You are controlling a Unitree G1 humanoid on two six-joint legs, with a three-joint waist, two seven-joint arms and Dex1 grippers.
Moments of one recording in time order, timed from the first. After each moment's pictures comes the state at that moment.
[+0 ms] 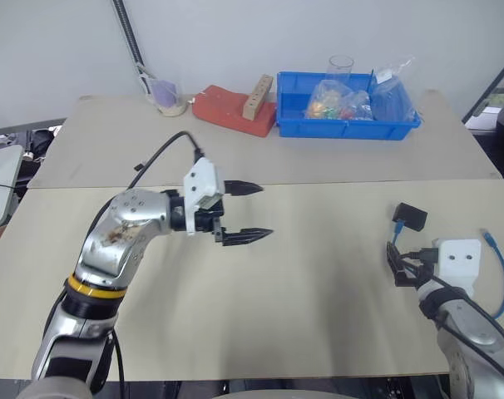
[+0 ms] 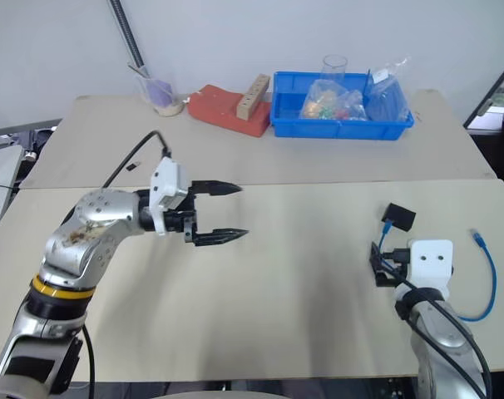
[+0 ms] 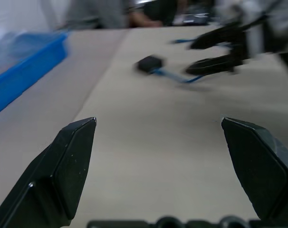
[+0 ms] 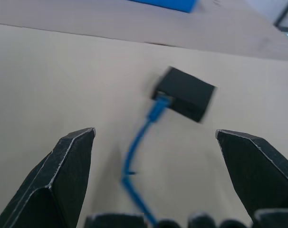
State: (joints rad) left arm -0.59 0.56 -0.18 -0.21 -0.47 0.44 -1.15; right arm 0.20 -0.33 -0.36 -0.55 0.18 0.60 0.14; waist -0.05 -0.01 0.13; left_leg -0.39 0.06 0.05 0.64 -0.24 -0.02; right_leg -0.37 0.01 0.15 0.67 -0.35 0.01
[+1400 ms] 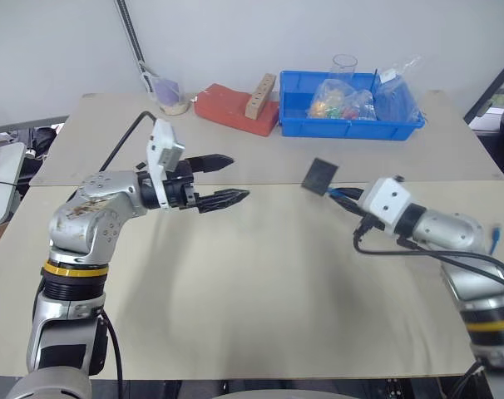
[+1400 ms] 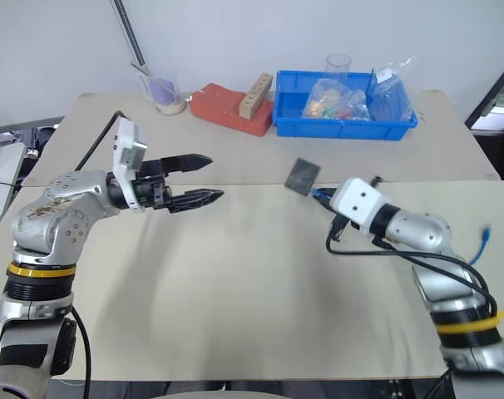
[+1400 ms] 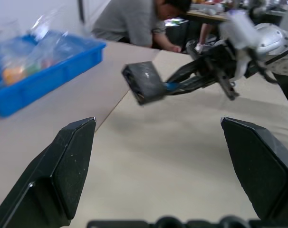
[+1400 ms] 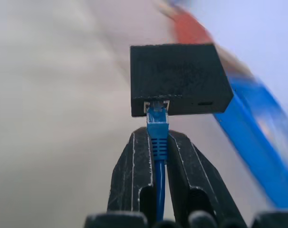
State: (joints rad) left arm -0.61 0.60 0.06 -0.10 -0.63 0.67 -1.04; right arm -0.40 -0.79 0.10 0.01 0.05 -0.20 0.81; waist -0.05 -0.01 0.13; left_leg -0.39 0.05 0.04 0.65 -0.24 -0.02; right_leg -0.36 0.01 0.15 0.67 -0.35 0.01
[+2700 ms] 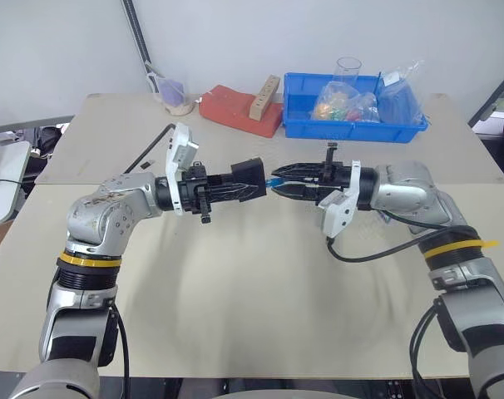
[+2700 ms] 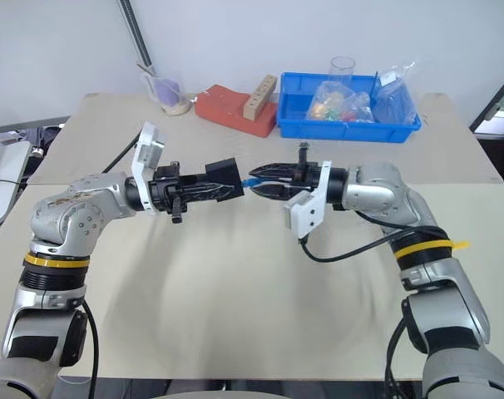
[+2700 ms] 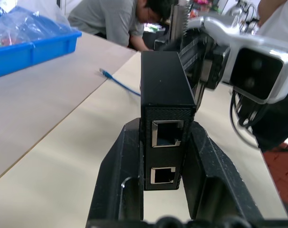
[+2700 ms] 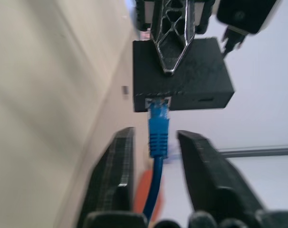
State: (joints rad) left arm -0.67 0.56 -0.02 -0.01 -0.66 0.73 -1.10; right arm -0.82 -0.67 0.32 0.37 -0.12 -0.89 0.84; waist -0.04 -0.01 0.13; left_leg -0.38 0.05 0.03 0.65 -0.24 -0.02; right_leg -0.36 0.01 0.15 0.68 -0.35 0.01
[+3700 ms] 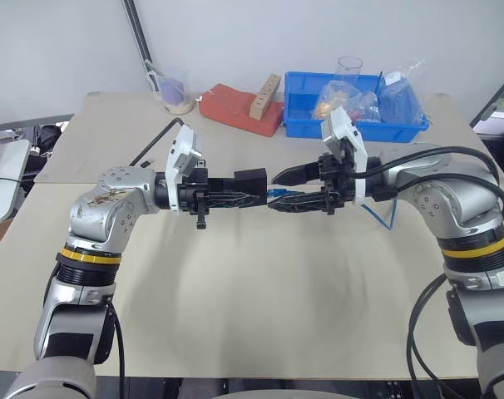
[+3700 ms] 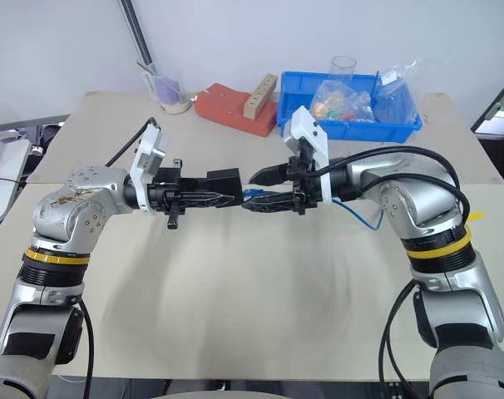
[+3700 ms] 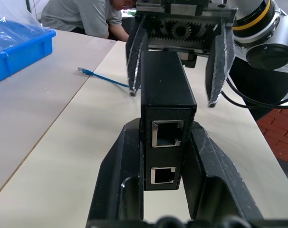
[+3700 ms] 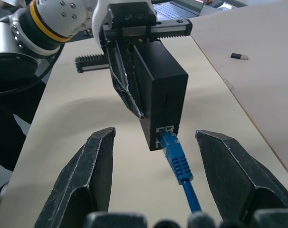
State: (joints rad) left arm -0.69 0.58 -0.06 0.01 -0.58 0.61 -1.24; right arm -0.86 -0.69 0.23 -0.10 0.64 0.81 1.09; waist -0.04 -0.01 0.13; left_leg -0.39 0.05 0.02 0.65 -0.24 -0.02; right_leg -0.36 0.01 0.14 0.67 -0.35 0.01
